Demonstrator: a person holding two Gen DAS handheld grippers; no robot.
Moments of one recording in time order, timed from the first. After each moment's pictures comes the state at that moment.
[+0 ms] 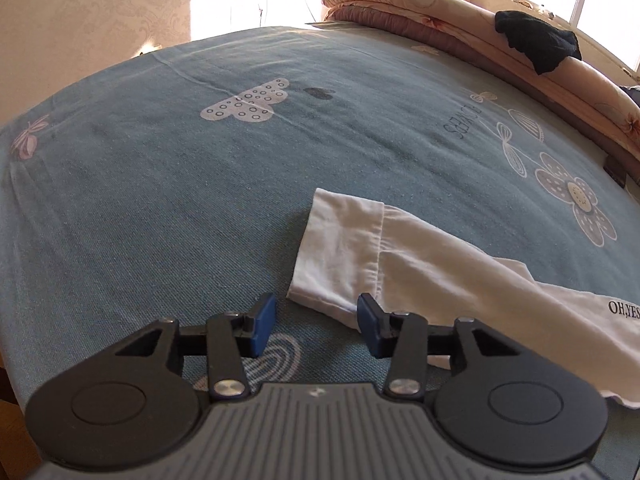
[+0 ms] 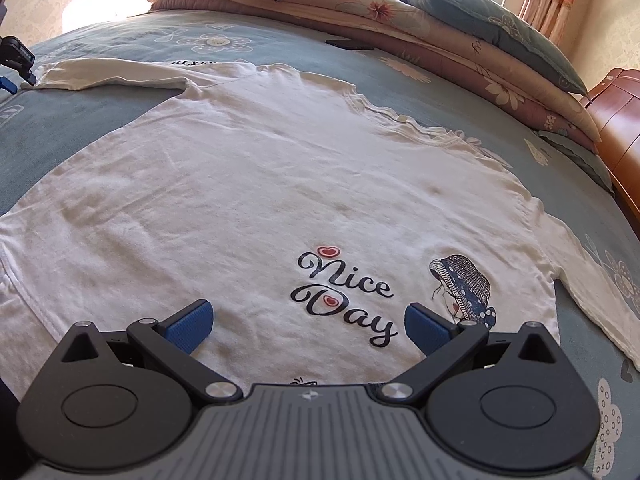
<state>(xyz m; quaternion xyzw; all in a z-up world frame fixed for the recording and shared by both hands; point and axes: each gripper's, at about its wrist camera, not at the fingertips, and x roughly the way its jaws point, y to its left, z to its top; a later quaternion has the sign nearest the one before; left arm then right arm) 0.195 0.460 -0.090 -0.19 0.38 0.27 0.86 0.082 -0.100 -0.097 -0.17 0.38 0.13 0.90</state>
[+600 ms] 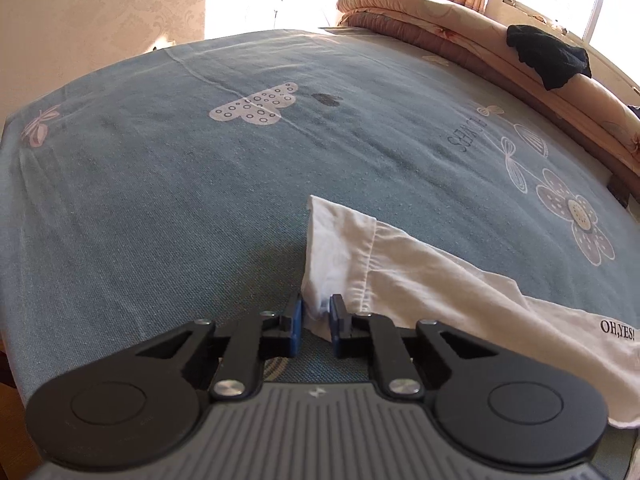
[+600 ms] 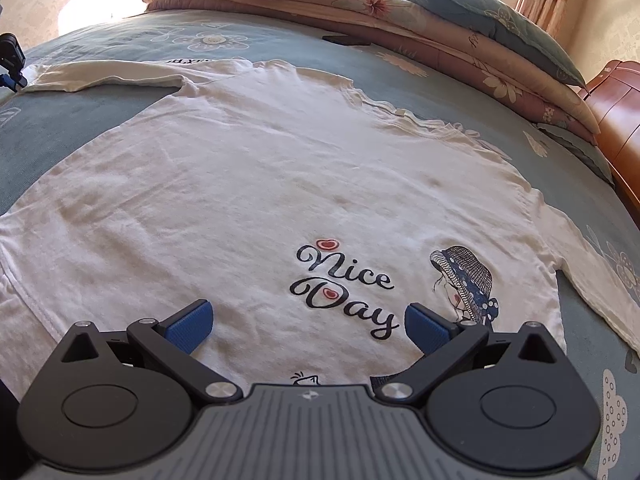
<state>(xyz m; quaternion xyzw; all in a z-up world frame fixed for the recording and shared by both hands) 0.193 0.460 -0.081 -0.21 0.38 0.29 0.86 0.081 -0.103 -0.100 -0.15 0.39 0.13 0.90</state>
